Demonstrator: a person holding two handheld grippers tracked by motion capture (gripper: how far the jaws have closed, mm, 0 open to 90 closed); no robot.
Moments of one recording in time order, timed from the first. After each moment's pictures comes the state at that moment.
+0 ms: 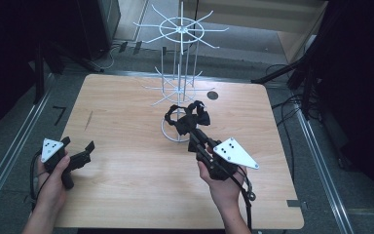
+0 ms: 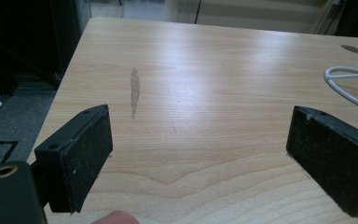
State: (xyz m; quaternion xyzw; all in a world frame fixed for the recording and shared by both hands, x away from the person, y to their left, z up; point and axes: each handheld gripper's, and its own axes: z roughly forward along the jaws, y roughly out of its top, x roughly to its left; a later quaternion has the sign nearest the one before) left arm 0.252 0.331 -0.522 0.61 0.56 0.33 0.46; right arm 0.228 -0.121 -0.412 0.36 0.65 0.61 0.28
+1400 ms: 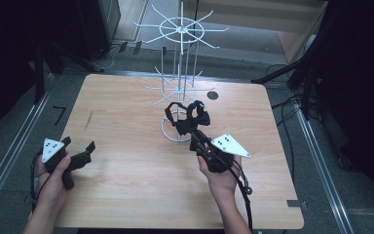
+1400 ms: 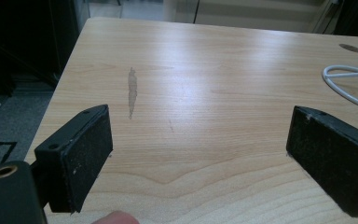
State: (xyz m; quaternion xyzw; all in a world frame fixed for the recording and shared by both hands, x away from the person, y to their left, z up) left arm 0.252 0.329 -0.522 0.61 0.55 0.33 0.46; right arm 0.261 -0.124 -0.453 0.41 0.67 0.57 0.24
